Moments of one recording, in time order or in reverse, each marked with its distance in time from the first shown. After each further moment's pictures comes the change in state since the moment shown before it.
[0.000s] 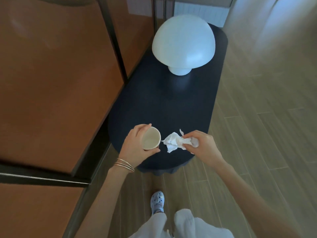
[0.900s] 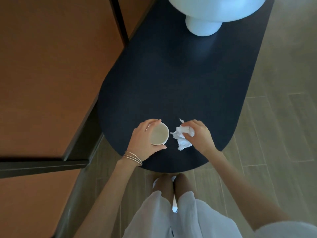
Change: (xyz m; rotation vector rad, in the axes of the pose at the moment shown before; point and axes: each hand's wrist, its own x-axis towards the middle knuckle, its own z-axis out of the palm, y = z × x) left_hand 0.061 -0.127 0.130 0.022 -0.144 -0.066; right_hand 0.126 0.155 0.140 -0.280 -0.159 0.056
